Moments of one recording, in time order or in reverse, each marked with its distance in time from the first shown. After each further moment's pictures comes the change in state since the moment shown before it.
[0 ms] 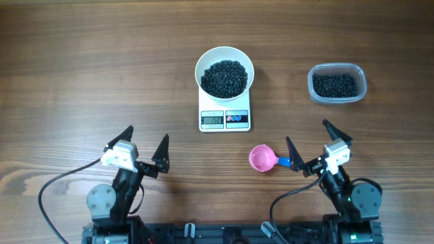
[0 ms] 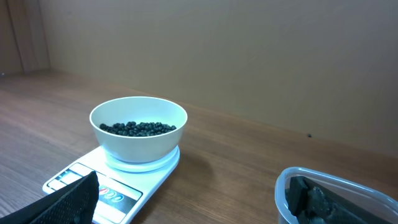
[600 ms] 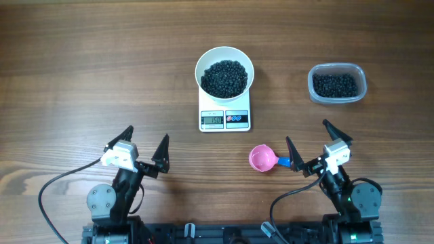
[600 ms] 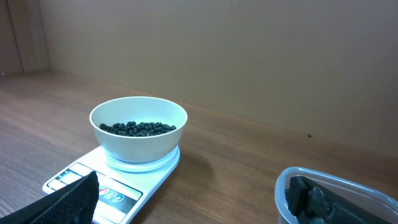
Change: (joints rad) left arm 0.000 0.000 0.000 0.000 0.000 0.000; right arm 0.000 0.000 0.000 0.000 0.000 0.000
